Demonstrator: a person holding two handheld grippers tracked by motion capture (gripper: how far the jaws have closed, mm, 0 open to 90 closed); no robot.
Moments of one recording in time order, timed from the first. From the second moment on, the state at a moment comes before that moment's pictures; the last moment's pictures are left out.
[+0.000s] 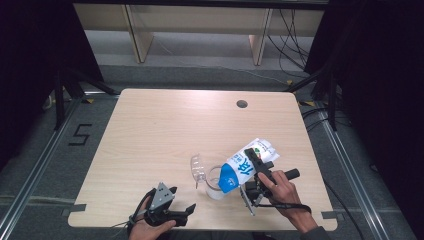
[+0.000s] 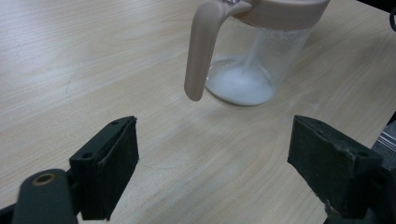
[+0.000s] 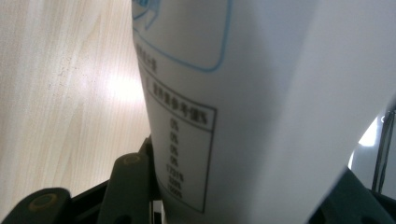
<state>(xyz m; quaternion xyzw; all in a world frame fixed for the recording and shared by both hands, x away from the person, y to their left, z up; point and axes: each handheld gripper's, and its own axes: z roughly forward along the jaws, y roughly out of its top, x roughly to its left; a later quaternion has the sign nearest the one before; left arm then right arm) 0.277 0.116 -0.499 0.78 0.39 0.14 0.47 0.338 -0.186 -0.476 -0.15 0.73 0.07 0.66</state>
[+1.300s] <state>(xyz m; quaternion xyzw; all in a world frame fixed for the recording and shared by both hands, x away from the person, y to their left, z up) 0.278 0.117 -0.498 0.78 0.39 0.15 0.47 0.336 -0.186 -0.475 -0.17 0.73 0.06 0.66</state>
